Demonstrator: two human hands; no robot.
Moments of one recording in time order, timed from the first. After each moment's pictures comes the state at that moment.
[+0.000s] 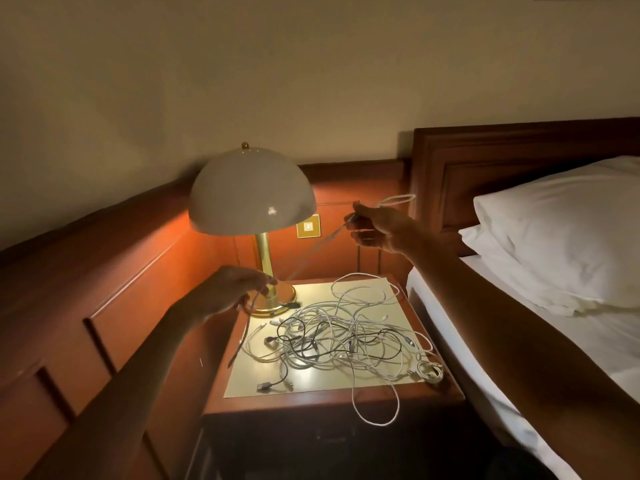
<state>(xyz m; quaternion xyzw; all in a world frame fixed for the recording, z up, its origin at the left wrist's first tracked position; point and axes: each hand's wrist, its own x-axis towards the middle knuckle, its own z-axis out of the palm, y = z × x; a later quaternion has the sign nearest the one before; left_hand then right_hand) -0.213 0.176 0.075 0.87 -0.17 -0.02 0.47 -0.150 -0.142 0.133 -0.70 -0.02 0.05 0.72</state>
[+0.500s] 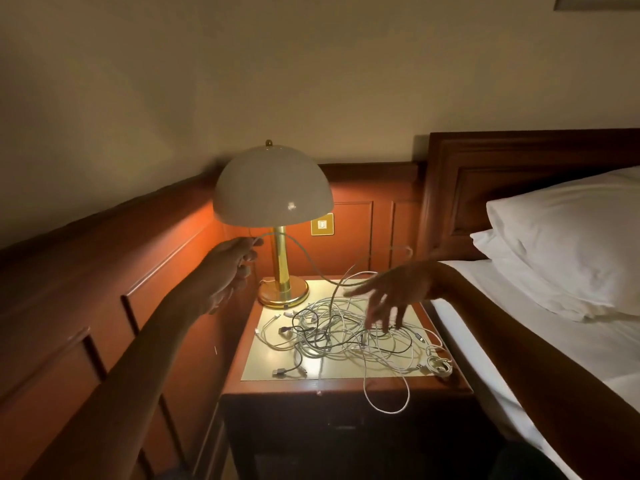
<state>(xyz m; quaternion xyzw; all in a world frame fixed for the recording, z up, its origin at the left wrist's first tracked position) -0.267 0.188 0.105 0.71 -0.06 0.03 0.70 -0.225 -0.134 0.090 -0.81 -0.21 0.42 0.35</state>
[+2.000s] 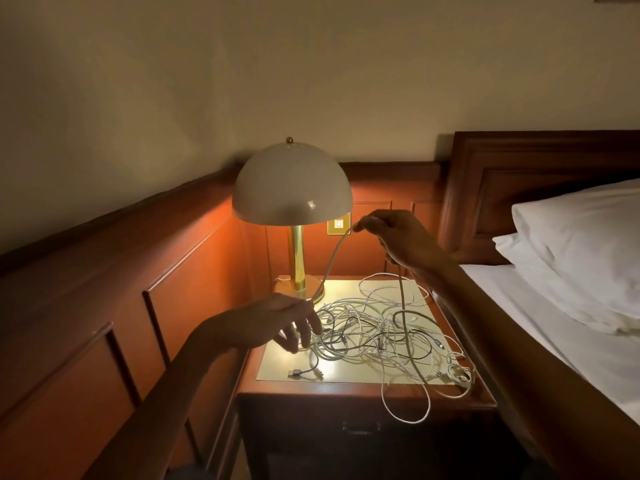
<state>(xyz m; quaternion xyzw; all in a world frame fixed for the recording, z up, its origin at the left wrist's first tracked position) -0.305 0.182 0.074 0.85 -0.25 -0.16 0.44 -0.257 -0.067 0.138 -0.83 -0.18 -0.15 0.50</state>
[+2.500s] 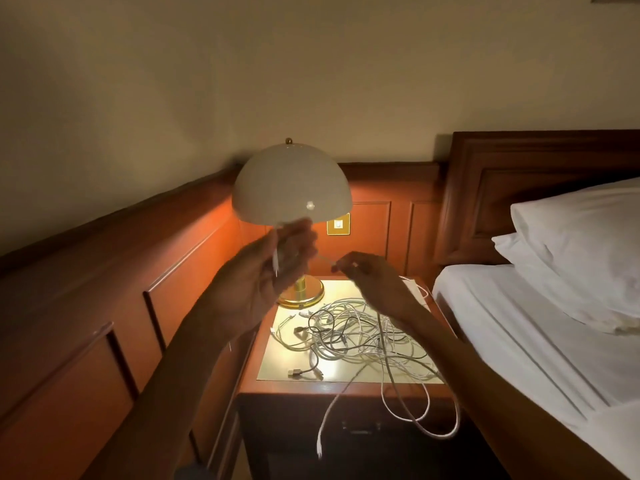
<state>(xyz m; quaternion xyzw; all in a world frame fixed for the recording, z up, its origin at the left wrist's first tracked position) -0.330 0.171 0.117 0.45 -0.27 -0.11 0.84 -0.269 -0.039 0.075 -0.83 -0.20 -0.13 0.50</state>
